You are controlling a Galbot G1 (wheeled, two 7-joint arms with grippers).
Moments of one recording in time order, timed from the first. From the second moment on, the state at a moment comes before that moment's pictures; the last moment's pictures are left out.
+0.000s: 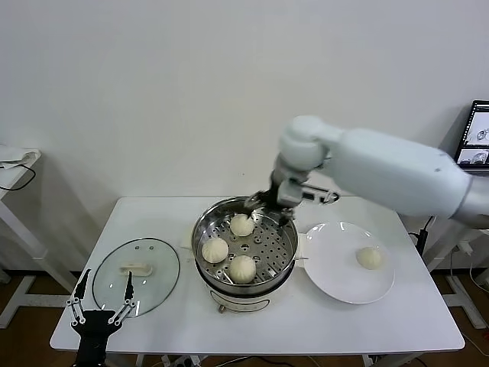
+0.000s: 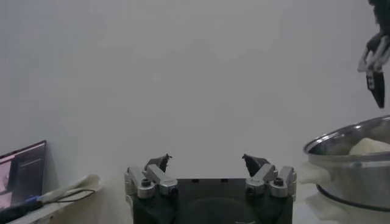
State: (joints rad) left arm 1.83 -1.41 -0.69 -2.08 0.12 -0.43 -0.15; right arm 0.52 0.92 -1.06 1.39 -0.02 0.34 -1.27
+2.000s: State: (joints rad) left arm 1.86 -1.40 -0.68 -2.11 0.14 -0.43 -0.15; right arm 0.16 0.74 -0.93 0.90 0.00 0.02 -1.18
